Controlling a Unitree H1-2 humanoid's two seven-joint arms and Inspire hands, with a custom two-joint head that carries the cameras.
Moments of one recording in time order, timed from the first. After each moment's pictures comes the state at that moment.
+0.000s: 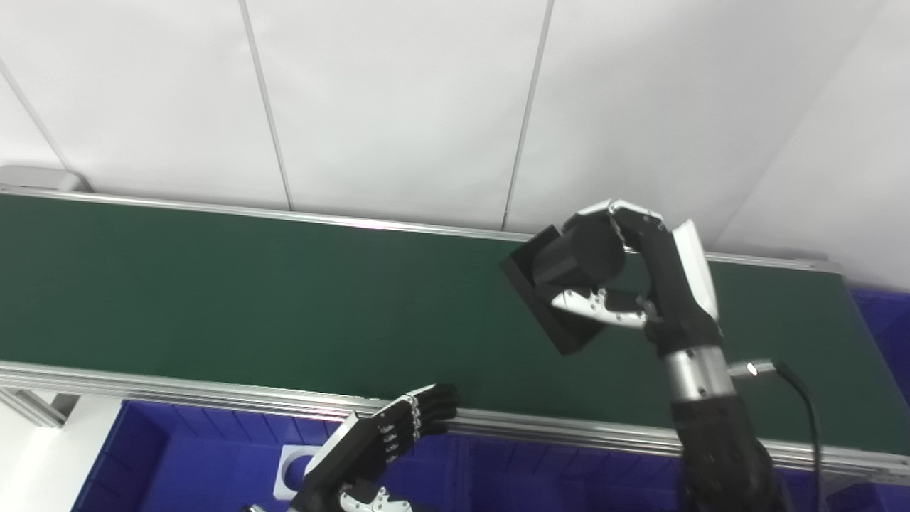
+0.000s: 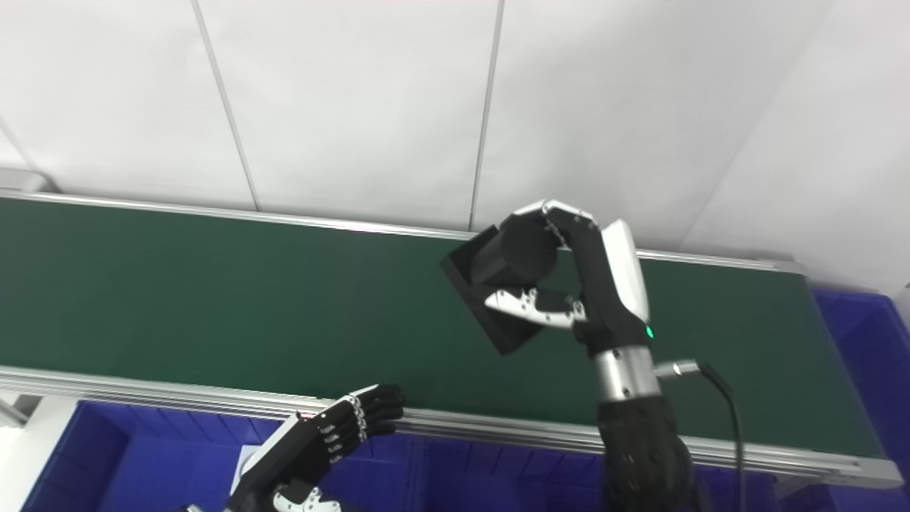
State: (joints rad) left arm 0.30 0.16 -0.24 -0.12 -0.18 -0.18 -0.36; right arm -0.14 -0.10 0.14 -0.43 -0.43 0.14 0.08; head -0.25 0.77
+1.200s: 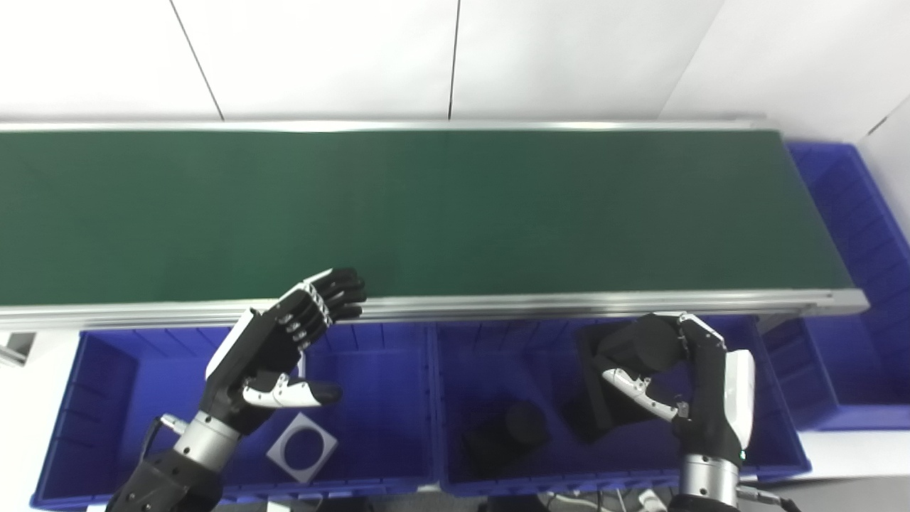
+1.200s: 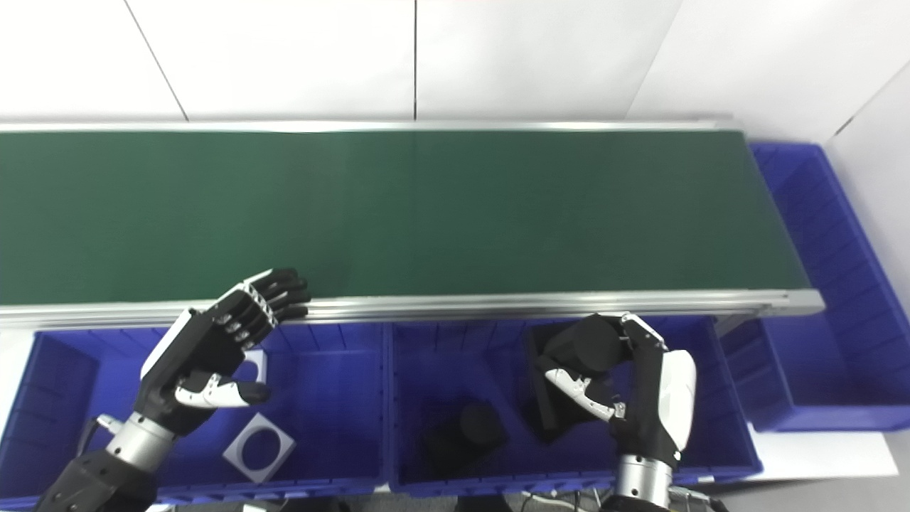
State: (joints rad) left arm 0.30 0.24 -0.13 -0.17 -0.33 -0.16 -0.41; right arm 0.47 0.00 0.00 -0.22 -0.55 -0.10 -0.33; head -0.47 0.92
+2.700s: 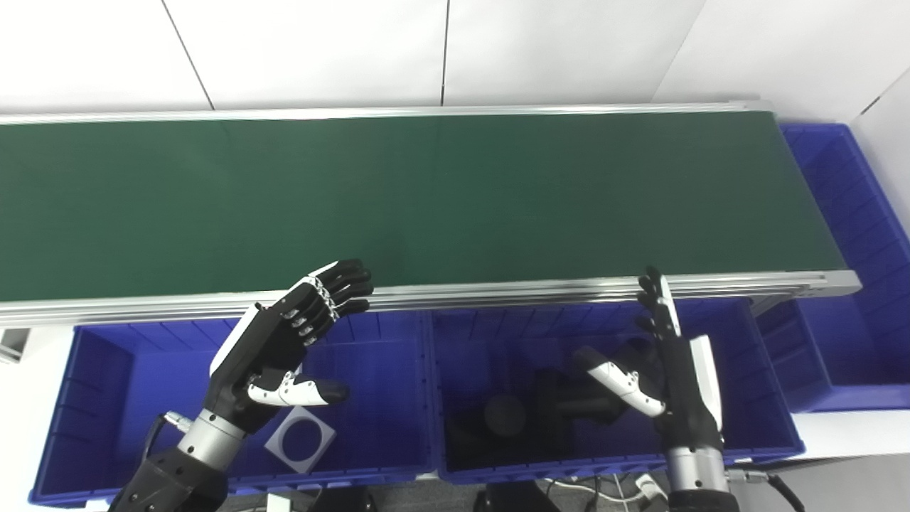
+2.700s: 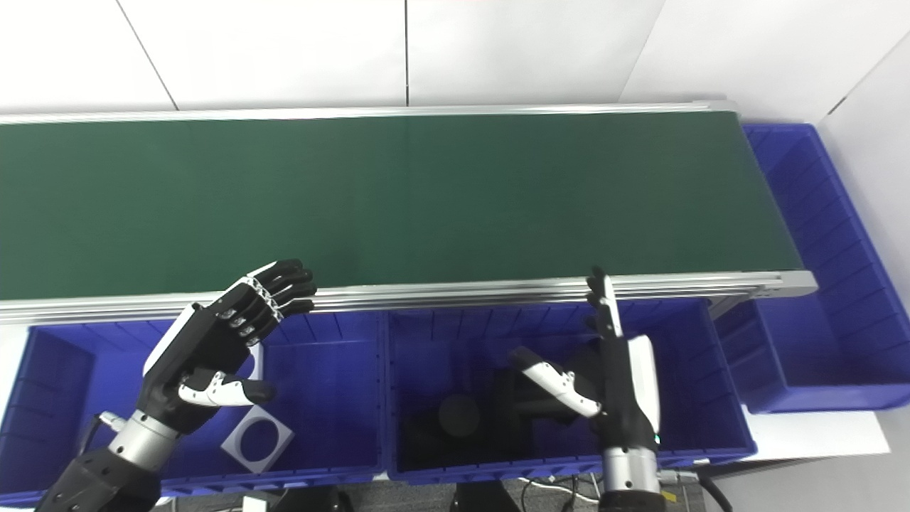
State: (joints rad) left arm 0.33 0.22 -0.15 -0.23 -0.31 -0.12 -0.41; right arm 0.48 -0.05 0.11 -0.42 -0.41 0.00 -0.08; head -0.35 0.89
